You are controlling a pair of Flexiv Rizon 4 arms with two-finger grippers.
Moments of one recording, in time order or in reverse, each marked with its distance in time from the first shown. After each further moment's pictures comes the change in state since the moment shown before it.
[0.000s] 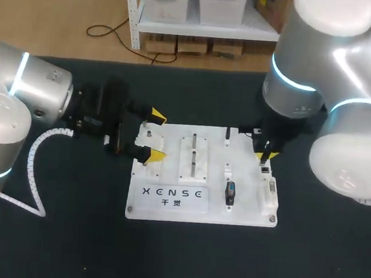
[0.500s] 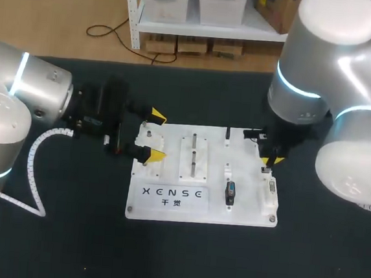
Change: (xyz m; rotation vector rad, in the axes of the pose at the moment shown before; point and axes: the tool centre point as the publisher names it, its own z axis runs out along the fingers) left arm 0.000 0.000 0.000 0.000 0.000 0.000; right arm 0.006 -0.012 0.009 0.017 0.006 0.008
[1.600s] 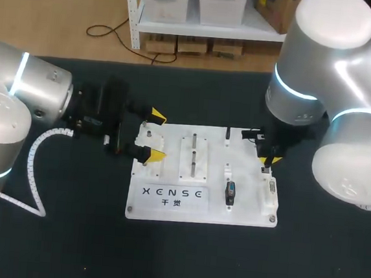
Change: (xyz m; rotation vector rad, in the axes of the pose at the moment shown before) left arm 0.000 0.000 0.000 0.000 0.000 0.000; right arm -0.006 0.002 0.008 -0.006 -0.009 -0.005
